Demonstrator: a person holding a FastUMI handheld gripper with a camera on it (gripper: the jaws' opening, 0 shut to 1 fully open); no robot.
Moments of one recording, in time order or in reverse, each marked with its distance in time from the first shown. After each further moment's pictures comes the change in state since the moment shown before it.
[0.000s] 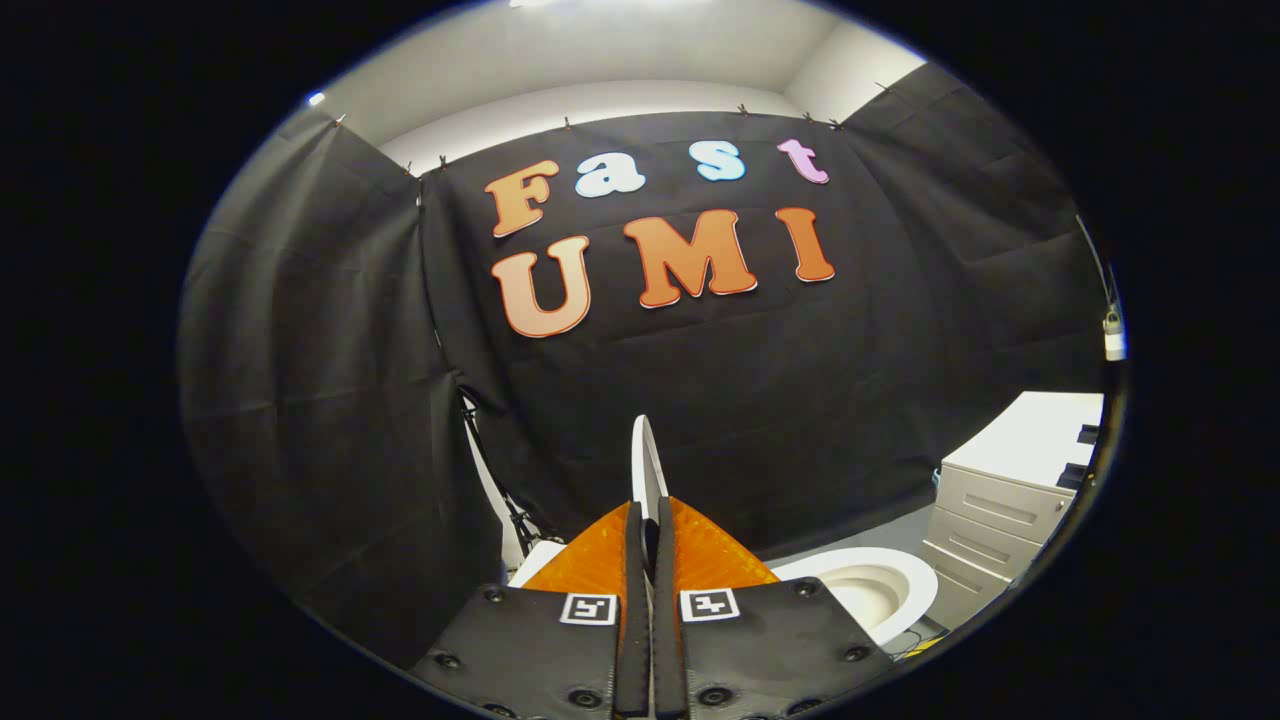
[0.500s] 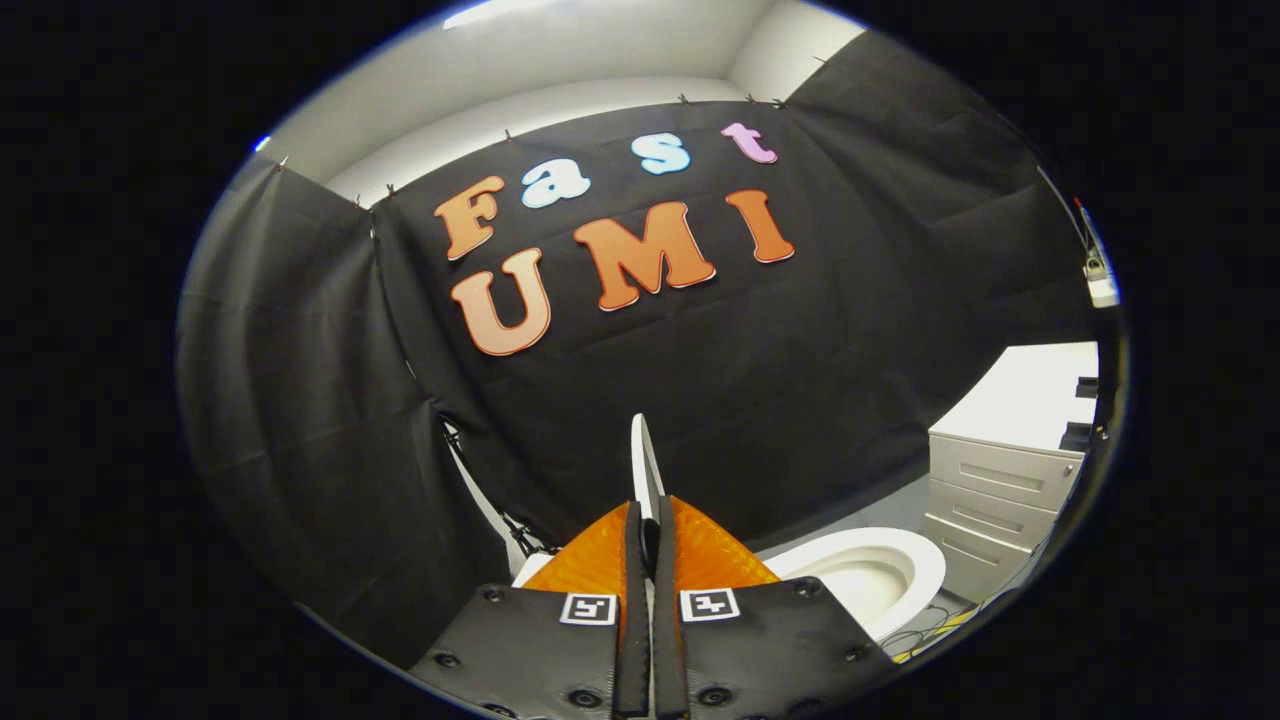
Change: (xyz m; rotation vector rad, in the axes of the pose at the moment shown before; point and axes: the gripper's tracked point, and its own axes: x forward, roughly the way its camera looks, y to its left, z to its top) arm -0.001 -0.052 0.008 0.135 0.008 -0.053
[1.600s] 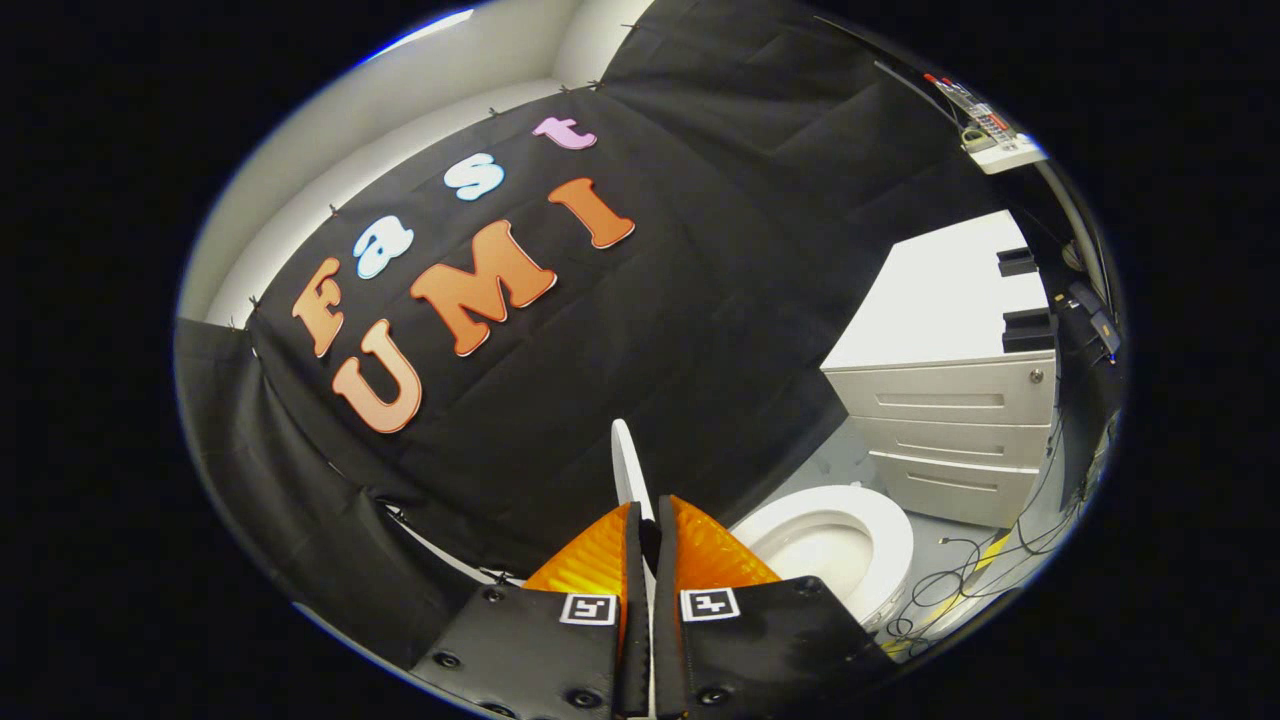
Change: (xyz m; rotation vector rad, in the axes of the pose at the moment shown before) arm 0.008 -0.199 0.008 0.374 0.022 -0.210
